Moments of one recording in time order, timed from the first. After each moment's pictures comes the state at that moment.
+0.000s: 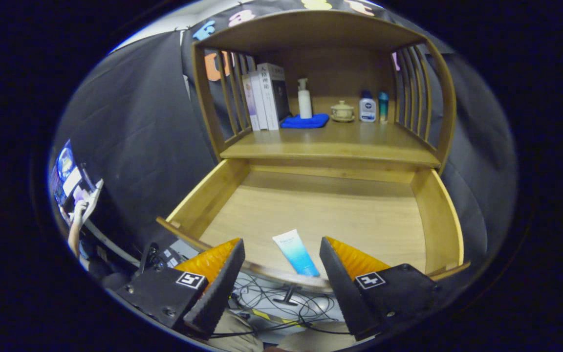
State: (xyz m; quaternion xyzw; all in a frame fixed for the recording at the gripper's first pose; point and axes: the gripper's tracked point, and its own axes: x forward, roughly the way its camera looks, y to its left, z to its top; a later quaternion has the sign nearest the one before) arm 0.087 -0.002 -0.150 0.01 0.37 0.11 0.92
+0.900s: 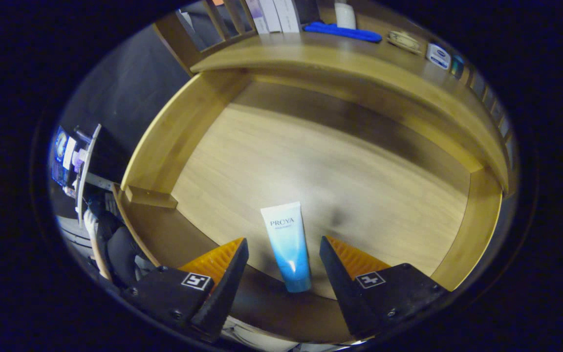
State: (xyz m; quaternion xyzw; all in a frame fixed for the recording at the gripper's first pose) arm 0.121 0.013 -0.239 -0.07 0.64 0.17 0.74
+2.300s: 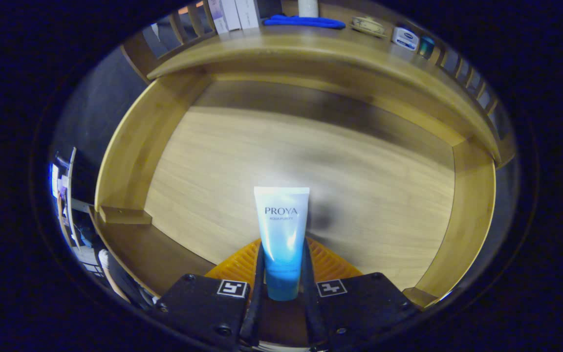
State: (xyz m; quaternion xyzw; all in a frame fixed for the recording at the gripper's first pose) arm 0.135 -0.002 -0.242 -0.03 0.62 0.08 0.78
